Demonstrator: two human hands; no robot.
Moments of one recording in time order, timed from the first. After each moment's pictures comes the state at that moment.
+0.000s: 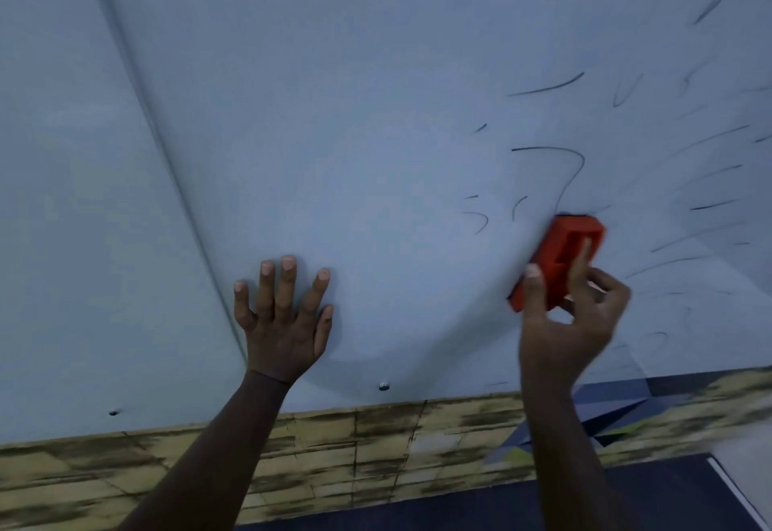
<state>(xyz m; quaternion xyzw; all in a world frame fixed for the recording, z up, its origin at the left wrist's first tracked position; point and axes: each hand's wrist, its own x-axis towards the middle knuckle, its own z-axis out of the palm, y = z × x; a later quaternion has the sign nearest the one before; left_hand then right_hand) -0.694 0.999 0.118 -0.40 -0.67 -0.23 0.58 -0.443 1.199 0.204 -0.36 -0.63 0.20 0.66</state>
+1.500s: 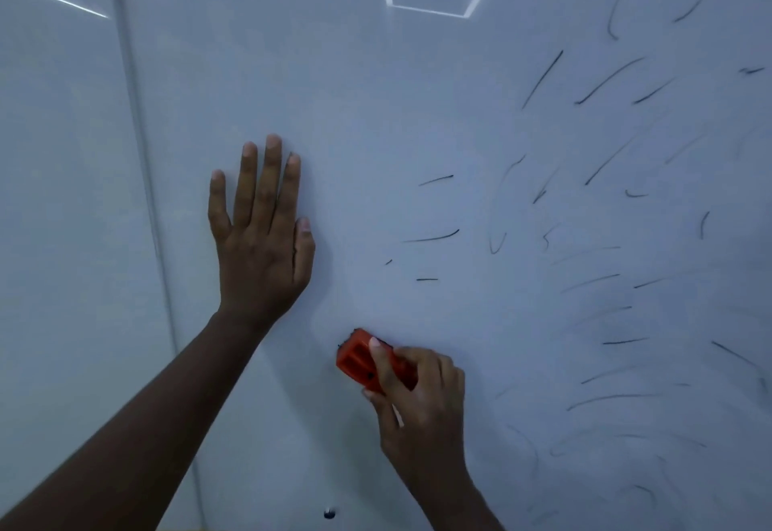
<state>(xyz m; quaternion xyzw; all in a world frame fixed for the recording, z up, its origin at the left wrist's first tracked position) -0.665 1.050 0.381 -0.34 -0.67 -0.25 0.61 -0.465 1.185 0.242 -0.05 -0.85 0.00 0.53</state>
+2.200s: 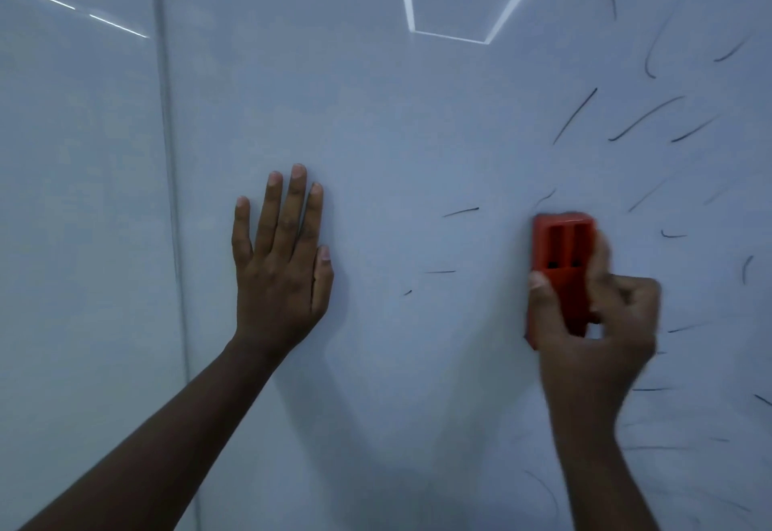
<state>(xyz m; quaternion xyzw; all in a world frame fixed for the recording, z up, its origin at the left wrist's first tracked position) -0.664 1.053 0.379 -0.35 -0.66 -0.26 0.61 -0.429 1.256 0.393 -0.18 -0.66 0.16 0.71</state>
